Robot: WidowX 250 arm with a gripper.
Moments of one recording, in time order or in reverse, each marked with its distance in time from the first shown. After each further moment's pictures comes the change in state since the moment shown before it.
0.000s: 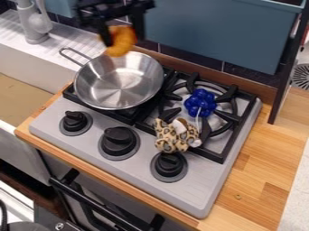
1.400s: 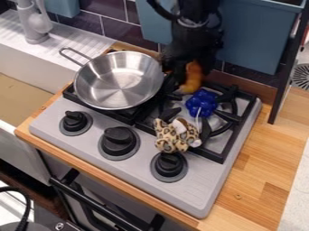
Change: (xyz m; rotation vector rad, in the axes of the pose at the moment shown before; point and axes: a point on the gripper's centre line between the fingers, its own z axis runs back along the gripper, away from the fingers) arm -0.016 -0.075 -0.080 -0.006 -0.250 0.157
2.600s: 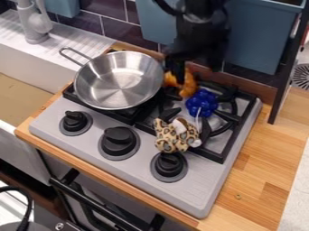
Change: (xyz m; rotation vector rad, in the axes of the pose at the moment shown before) arm -0.001 -0.001 0.020 -0.007 0.021 -0.035
